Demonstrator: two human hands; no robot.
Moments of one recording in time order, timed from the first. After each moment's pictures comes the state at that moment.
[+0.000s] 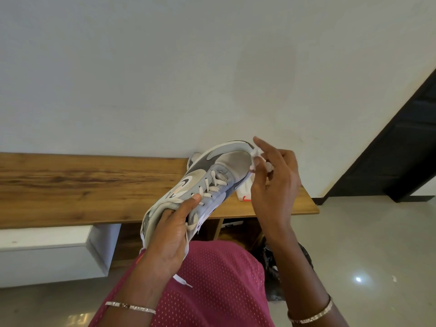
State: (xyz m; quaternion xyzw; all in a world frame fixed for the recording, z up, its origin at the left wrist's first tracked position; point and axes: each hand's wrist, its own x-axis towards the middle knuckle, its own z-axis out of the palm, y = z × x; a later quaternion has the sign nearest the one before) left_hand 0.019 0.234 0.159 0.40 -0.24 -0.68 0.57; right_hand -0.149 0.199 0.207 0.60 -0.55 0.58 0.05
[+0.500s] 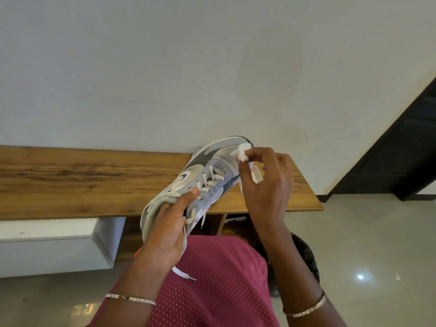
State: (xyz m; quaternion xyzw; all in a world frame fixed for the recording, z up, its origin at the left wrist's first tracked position) left_hand 0.031 0.233 0.155 0.40 -0.21 -0.68 0.58; right_hand -0.133 0.201 0.193 0.63 -0.54 0.54 0.11
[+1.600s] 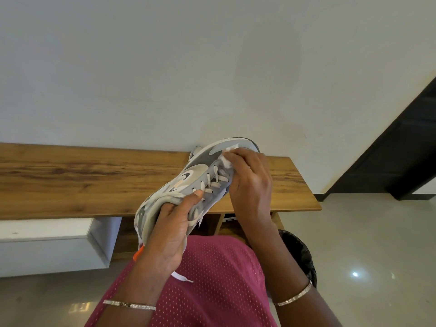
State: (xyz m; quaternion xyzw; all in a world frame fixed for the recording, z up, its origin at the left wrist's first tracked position) left_hand 0.022 0.233 0.156 0.43 -0.27 -0.65 0.57; right_hand -0.121 0.181 0.179 0.70 -0.50 0.46 0.21
